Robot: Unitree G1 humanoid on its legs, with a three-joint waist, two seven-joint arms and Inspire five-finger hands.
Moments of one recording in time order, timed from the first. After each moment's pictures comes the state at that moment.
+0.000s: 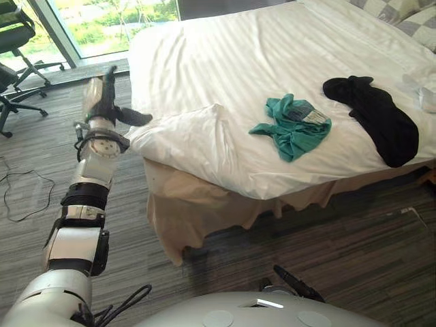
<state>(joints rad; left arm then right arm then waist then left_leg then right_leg) -0.63 0.52 -0.03 0.68 0.32 0.11 0.16 0.23 -0.09 -0.26 0.97 0.44 0.15 0.12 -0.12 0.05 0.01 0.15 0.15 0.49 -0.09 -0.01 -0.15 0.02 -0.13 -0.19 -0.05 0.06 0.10</state>
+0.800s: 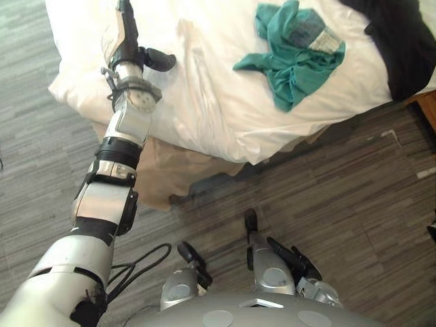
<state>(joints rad) -1.03 0.40 -0.14 0.70 0.37 0.26 0.26 0.18 -0.12 -0.11 0.77 0.49 0.12 0.13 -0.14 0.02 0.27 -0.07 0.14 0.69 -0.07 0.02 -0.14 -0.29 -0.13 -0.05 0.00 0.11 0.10</state>
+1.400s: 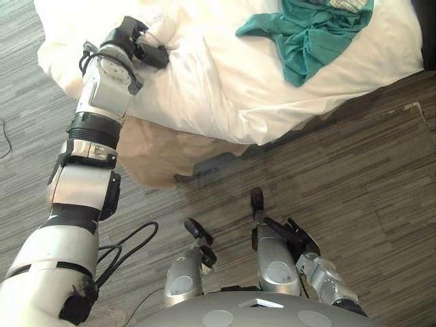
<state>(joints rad) -1.08 0.55 -0.22 0.70 0.22 0.37 -0.17 0.10 -0.16 -0.09 0.77 0.48 0.07 0.16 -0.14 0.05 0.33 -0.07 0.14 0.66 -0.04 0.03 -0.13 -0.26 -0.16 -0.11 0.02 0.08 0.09</state>
